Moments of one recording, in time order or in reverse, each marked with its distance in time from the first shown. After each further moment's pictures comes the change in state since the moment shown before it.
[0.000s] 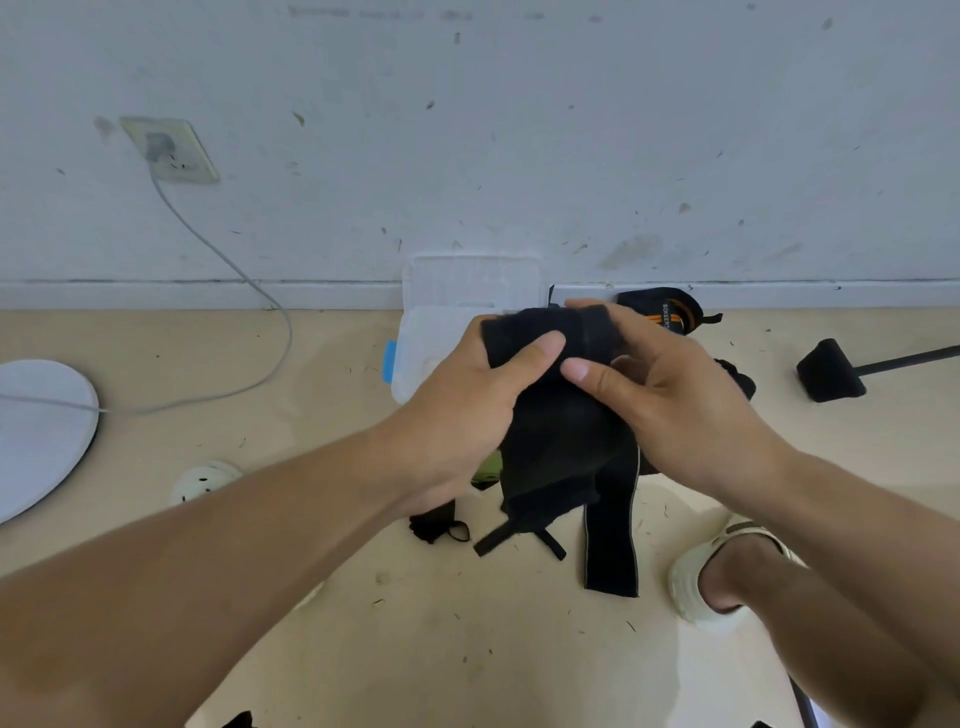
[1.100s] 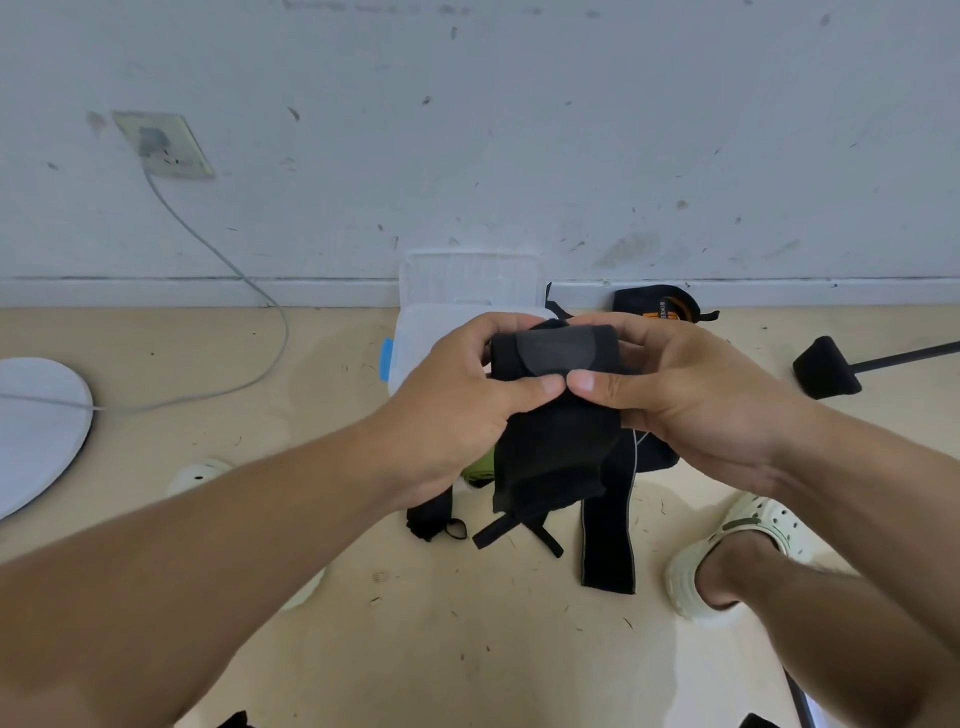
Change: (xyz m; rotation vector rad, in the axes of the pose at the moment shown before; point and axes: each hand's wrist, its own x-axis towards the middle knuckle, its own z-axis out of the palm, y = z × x) left_hand 0.003 -0.004 -0.010 0.175 -0.017 0.099; right_hand 0.008 0.000 -0.017 0.421 -0.167 0.256
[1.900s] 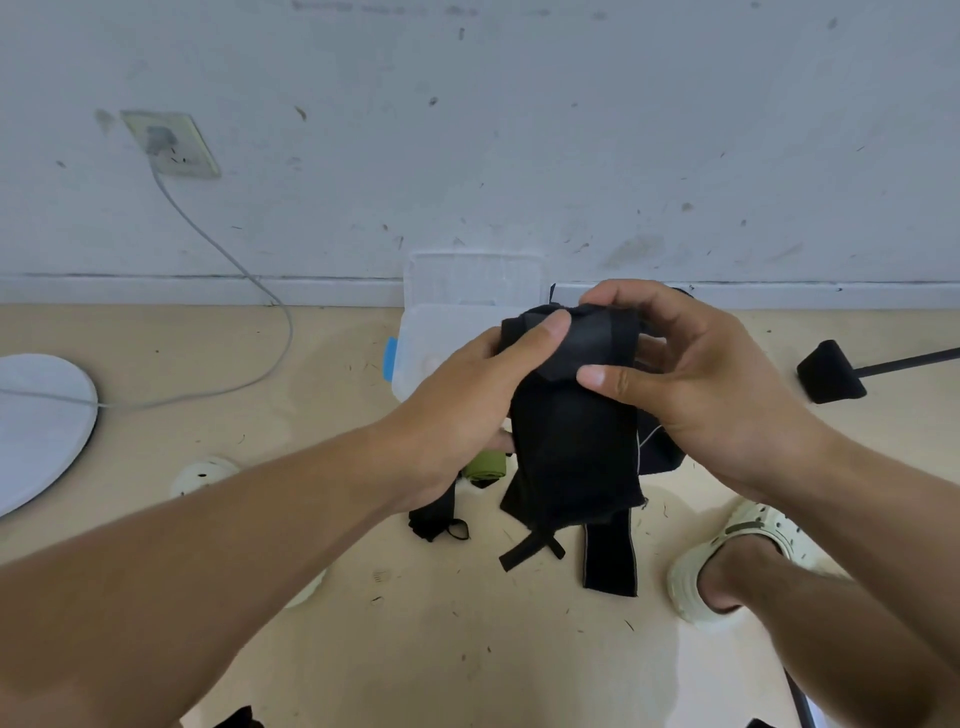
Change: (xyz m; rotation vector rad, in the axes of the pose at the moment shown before) left_hand -0.002 0.007 0.004 0.002 -0.043 -0.102; right_hand -0.005 0.001 0.008 -0.152 0.140 -0.297
